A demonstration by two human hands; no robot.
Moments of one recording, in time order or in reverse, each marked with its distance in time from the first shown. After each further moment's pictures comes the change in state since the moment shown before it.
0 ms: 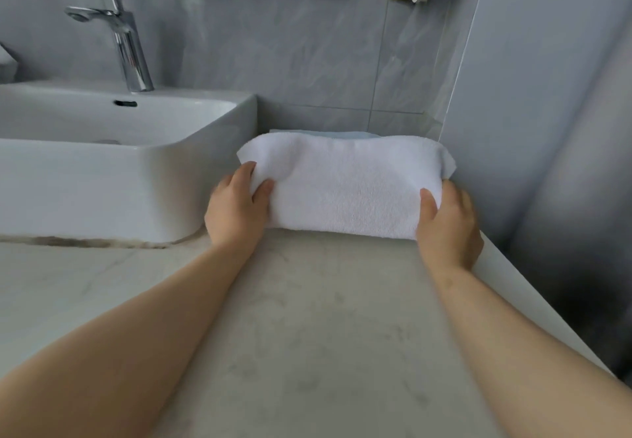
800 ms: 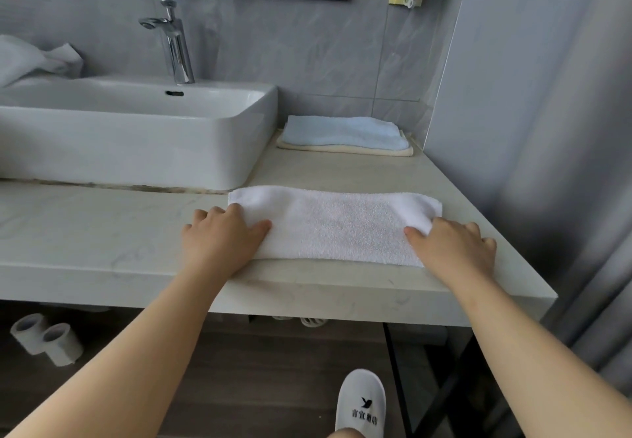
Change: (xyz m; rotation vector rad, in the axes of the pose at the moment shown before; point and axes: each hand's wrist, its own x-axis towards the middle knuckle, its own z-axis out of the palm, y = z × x) left_hand -0.118 -0.022 -0.116 0.566 -0.352 -0.074; right_hand -0.102 0.001 -0.107 -0.482 -0.466 -0.060
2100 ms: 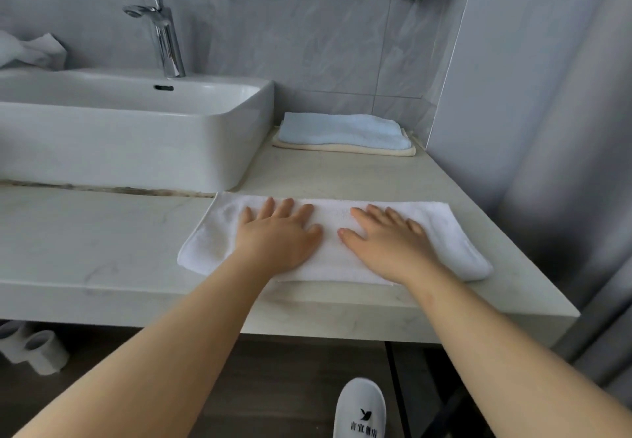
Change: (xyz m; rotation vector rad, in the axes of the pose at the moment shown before) left_hand 0.020 0.056 0.018 0.080 -0.246 0.354; right_hand 0.012 -0.059 0.010 0.037 -0.336 -0.359
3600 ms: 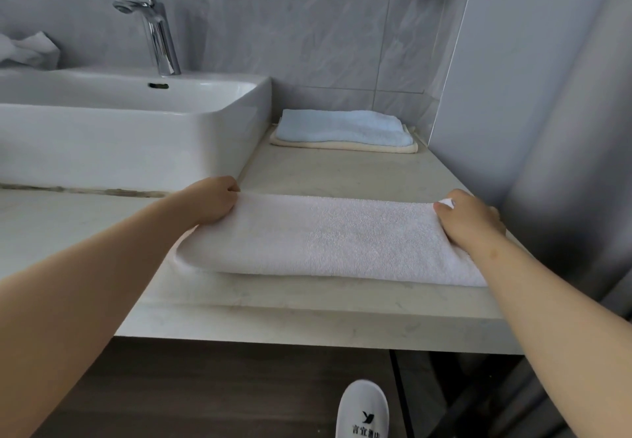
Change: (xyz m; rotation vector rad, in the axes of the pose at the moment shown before) left_hand 0.050 -0.086 -0.033 -0.253 0.058 -0.205; right_hand 0.037 0.097 -0.018 0.258 0.316 0.414
